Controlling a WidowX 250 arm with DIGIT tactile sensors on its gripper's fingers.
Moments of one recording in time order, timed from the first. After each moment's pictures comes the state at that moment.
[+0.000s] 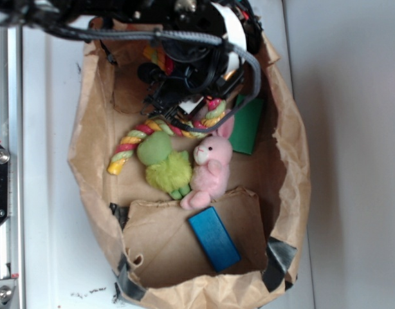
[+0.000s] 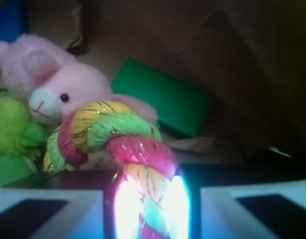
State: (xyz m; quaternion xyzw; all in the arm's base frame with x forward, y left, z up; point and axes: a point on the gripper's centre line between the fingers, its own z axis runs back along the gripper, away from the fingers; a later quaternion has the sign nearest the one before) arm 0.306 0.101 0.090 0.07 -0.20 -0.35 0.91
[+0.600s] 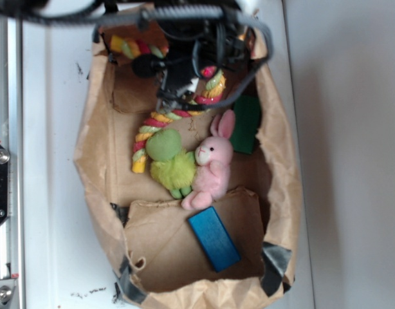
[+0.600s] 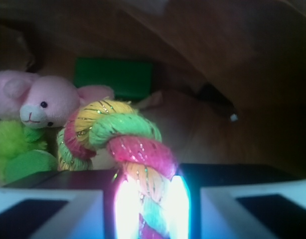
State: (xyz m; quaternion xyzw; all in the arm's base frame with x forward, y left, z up) arm 0.297 0.094 0.115 0.09 -0.12 -0.17 0.97
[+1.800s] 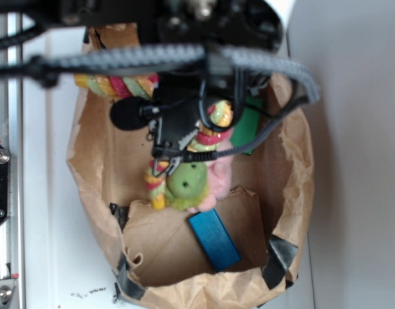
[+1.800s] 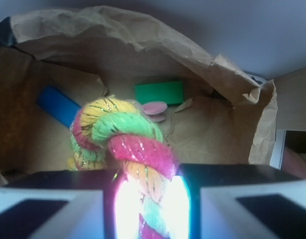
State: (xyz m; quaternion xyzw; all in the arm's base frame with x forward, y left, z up) arm 0.279 0.042 0.193 0.03 -0.11 -0.11 0.99
